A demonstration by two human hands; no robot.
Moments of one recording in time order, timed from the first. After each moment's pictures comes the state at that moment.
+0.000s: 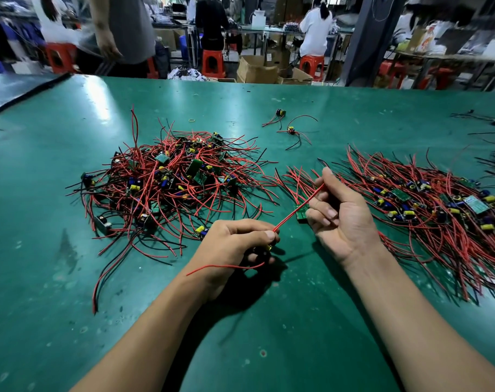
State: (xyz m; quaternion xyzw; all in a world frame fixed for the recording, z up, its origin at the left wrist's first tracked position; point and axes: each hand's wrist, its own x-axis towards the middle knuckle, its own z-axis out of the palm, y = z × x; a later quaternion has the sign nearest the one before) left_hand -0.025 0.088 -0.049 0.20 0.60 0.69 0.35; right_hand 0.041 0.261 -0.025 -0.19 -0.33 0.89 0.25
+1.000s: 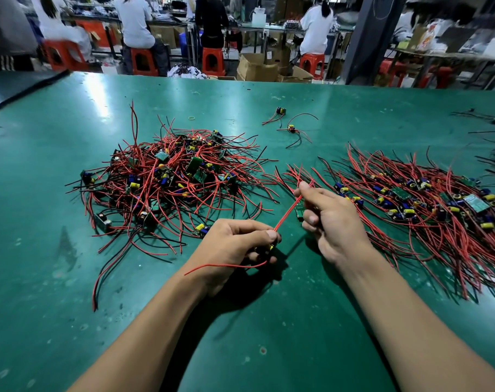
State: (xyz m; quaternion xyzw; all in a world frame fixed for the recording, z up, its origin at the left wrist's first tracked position) left_hand -0.027 0.087 -0.051 0.21 0.59 0.69 0.37; right_hand 0.035 0.253 -0.042 -0.25 -0.53 0.76 0.27
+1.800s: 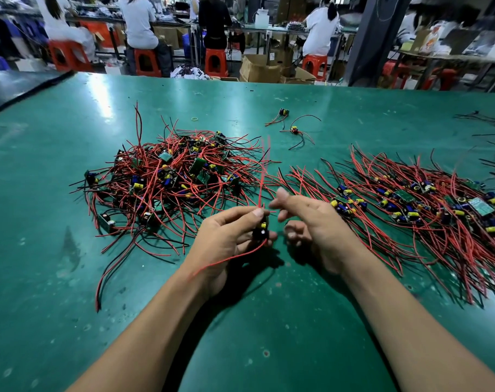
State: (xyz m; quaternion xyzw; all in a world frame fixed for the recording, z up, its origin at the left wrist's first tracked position) left_hand -0.030 0.088 -0.044 0.11 0.49 0.79 0.34; right_hand 0.040 0.239 -0.042 -0.19 -0.64 0.73 0.12
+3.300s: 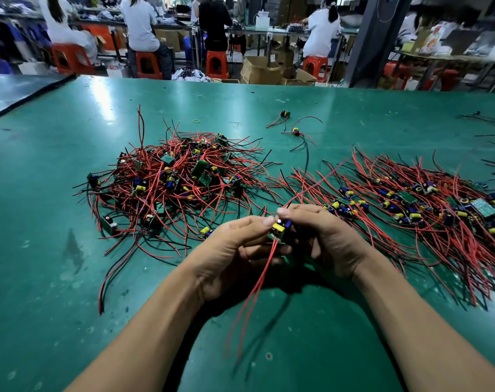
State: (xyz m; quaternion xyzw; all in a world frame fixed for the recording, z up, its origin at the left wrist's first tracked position) left_hand -0.030 0.079 -0.041 0.16 0.46 0.73 0.49; right_hand 0.051 0.235 -0.034 -0.11 -0.61 0.79 0.04
